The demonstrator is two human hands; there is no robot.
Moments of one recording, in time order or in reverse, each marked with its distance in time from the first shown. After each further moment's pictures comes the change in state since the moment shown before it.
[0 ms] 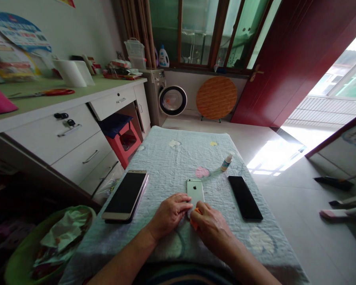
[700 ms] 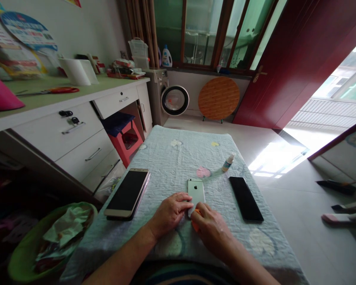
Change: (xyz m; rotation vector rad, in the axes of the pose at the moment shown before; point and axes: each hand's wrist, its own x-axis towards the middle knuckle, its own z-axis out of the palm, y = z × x) left_hand 0.000 0.000 -0.003 0.022 -0.047 0.003; right_hand -0.006 0.005 0.012 -0.015 0.102 -0.114
